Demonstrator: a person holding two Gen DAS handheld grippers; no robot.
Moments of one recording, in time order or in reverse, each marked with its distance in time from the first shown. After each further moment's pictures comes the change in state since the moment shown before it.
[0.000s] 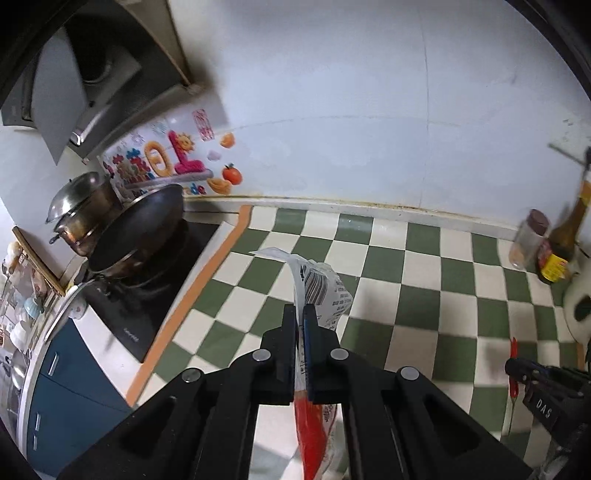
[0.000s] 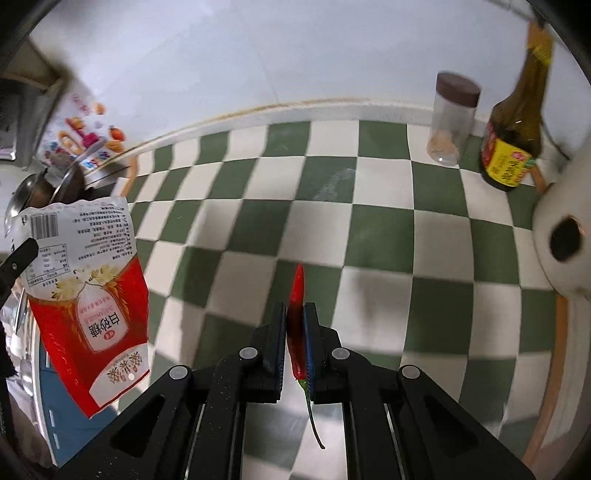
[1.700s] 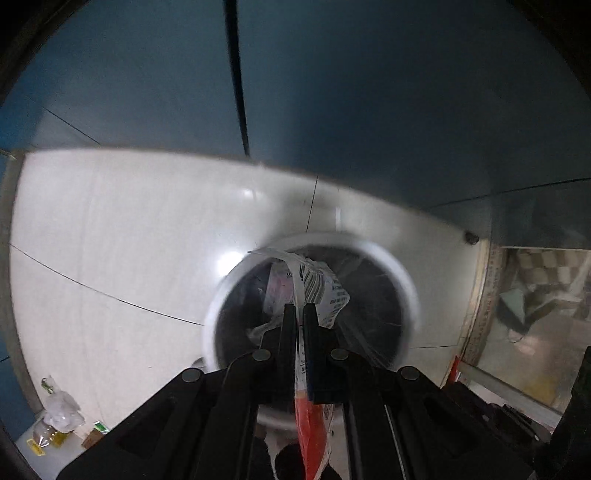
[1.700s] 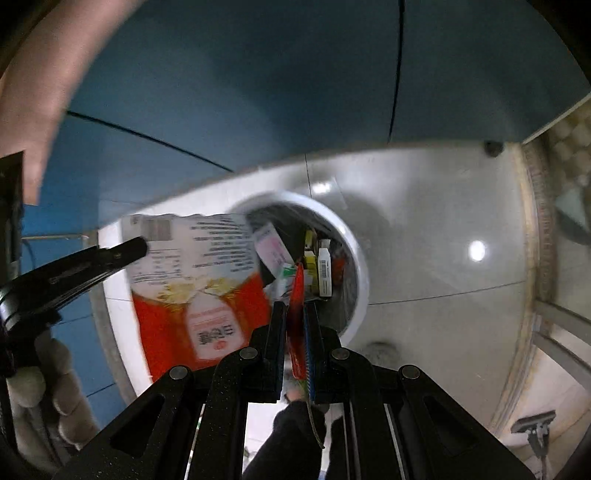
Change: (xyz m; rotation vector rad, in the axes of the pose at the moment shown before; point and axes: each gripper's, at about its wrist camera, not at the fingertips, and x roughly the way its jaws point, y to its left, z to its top) left arm 0.299 -0.050 -0.619 -0.003 0.820 -0.381; right arm 0.333 -0.048 -0.603 0.304 0.406 0.001
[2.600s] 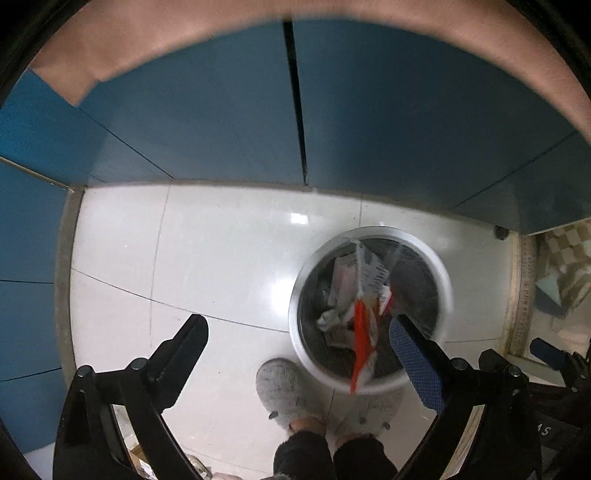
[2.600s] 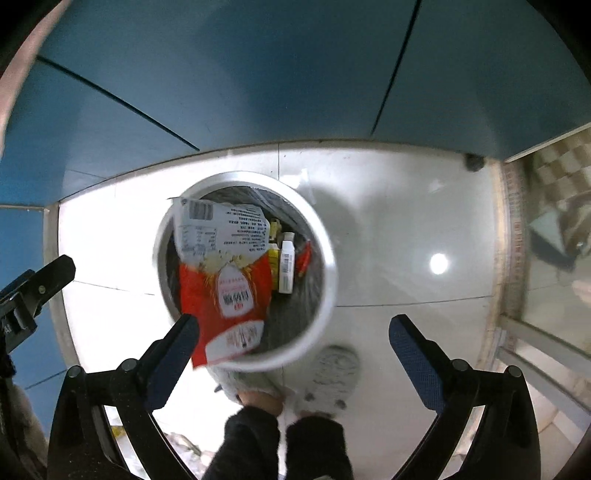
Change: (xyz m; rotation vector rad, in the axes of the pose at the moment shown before) left arm -0.137 0.010 -0.074 0.073 -0.165 0.223; right arm -0.026 0.016 -0.018 -0.093 -0.011 -0.177
